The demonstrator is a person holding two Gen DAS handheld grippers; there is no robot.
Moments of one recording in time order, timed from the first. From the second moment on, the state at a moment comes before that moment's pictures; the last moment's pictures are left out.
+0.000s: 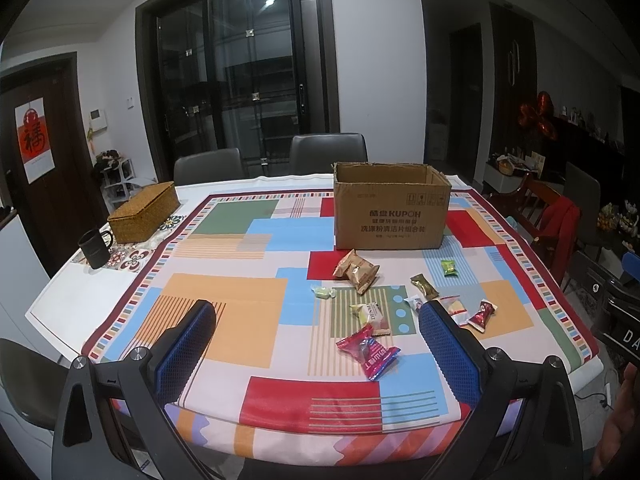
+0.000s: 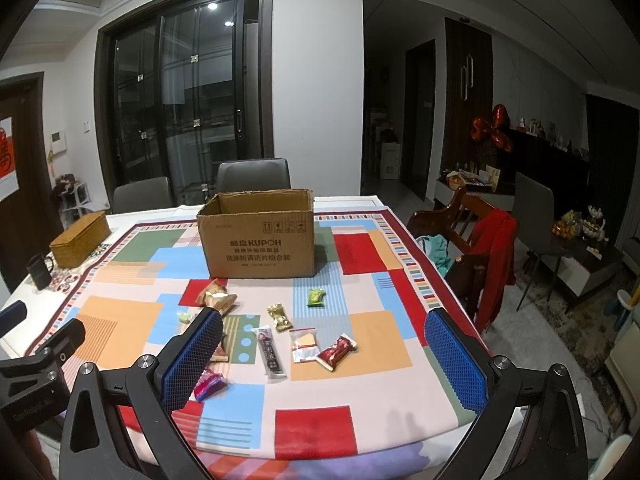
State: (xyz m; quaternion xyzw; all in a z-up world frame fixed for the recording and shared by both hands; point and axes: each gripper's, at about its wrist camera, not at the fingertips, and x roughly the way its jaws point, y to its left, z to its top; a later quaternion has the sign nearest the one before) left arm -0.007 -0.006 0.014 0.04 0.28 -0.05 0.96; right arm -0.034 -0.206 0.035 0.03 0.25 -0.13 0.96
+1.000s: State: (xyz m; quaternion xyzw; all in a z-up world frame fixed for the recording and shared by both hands) left arm 0.023 -0.023 -0.012 0.06 0.30 -0.04 0.95; right arm -0.007 -0.219 0.004 0.02 0.27 -0.14 0.95
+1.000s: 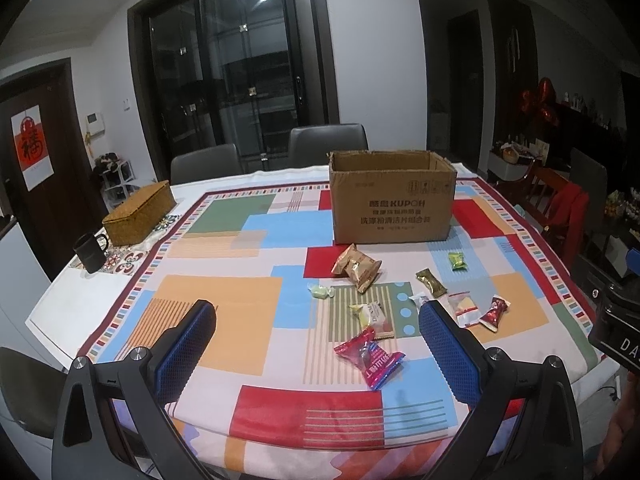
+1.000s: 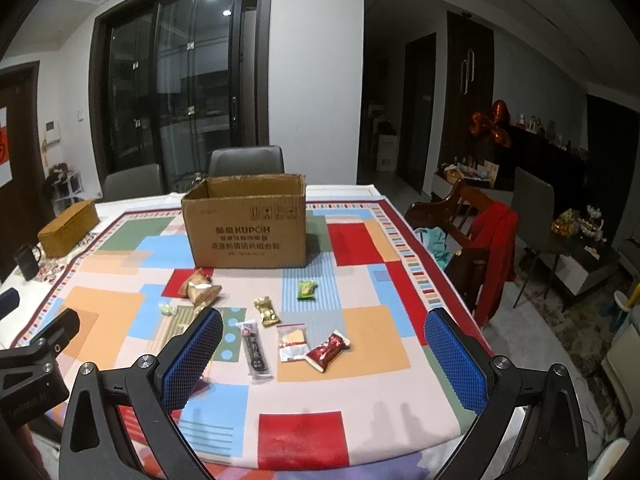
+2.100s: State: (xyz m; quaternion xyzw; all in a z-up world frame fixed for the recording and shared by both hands) left arm 0.072 -0.058 -0.064 0.07 0.33 -0.03 0.94; right arm 0.051 -0.246 -0.053 0.02 0.31 -0.15 0.94
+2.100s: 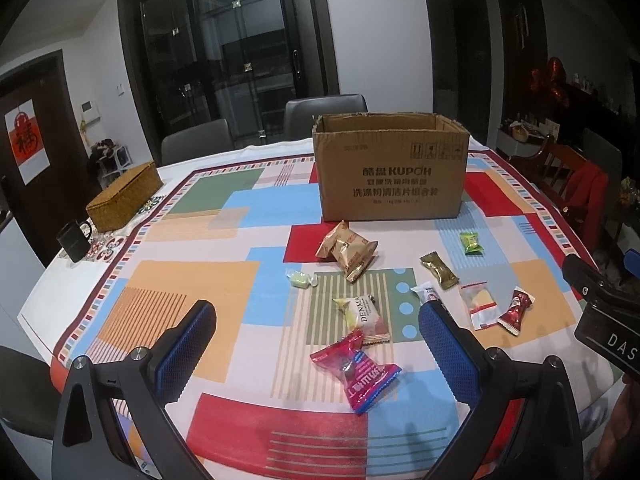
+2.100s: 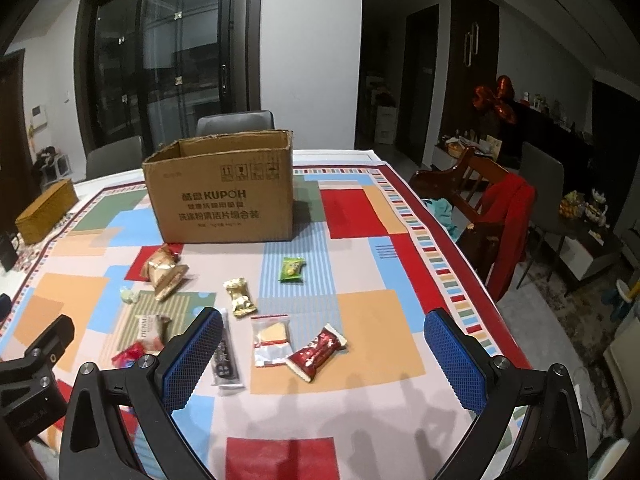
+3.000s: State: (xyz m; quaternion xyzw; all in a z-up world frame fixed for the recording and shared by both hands) left arm 0.114 -0.071 -0.128 0.06 0.41 0.00 0.91; right arm 0.091 -0.266 -0.117 0.05 0.38 -0.17 0.91
